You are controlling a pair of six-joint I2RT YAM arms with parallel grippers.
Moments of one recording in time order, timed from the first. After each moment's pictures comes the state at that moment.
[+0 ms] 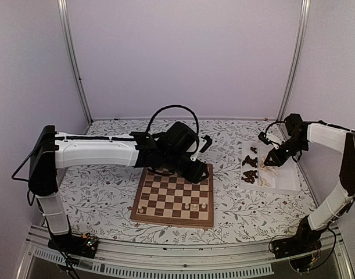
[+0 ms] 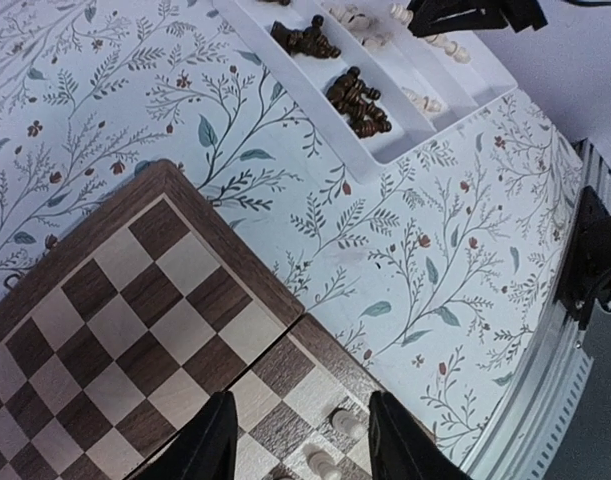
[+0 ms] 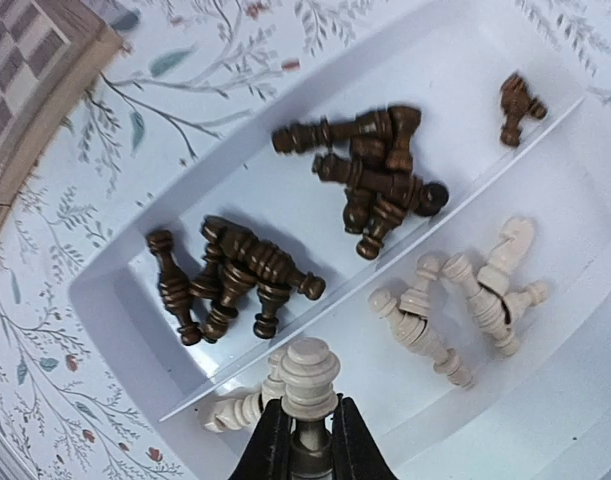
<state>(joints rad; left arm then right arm) -1.07 1.87 1.46 -0.39 0.02 -0.32 0.03 1.60 1.06 -0.74 -0.33 -0.62</state>
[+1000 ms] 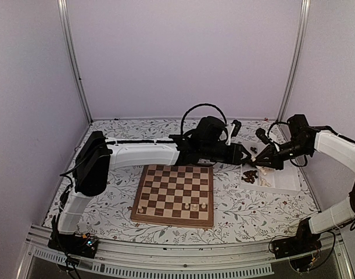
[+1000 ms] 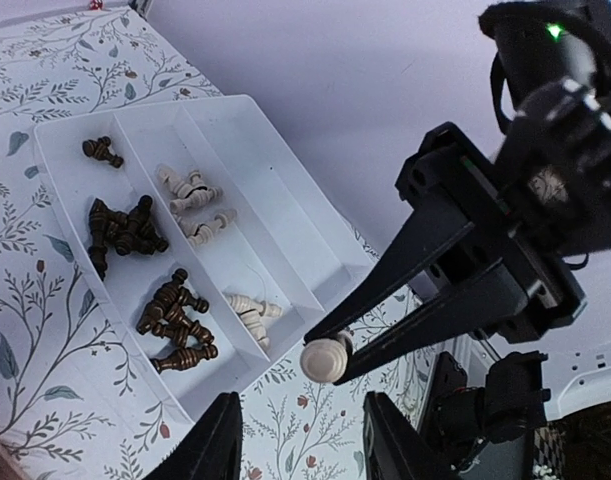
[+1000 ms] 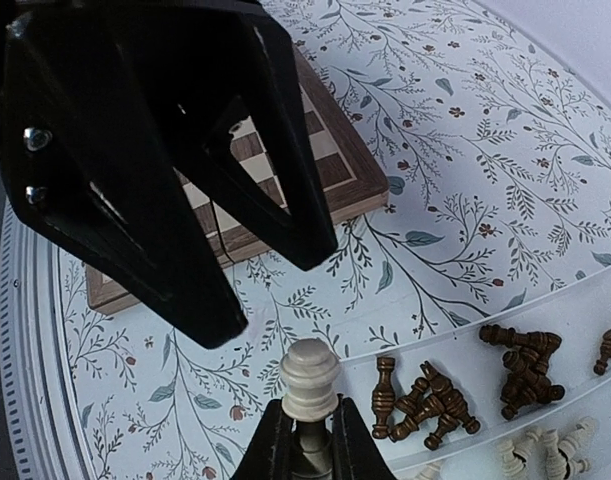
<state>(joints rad) -1.06 2.30 1.93 -0.01 0.24 -0.59 0.09 1.34 0.95 -0.73 -0.80 -0.81</state>
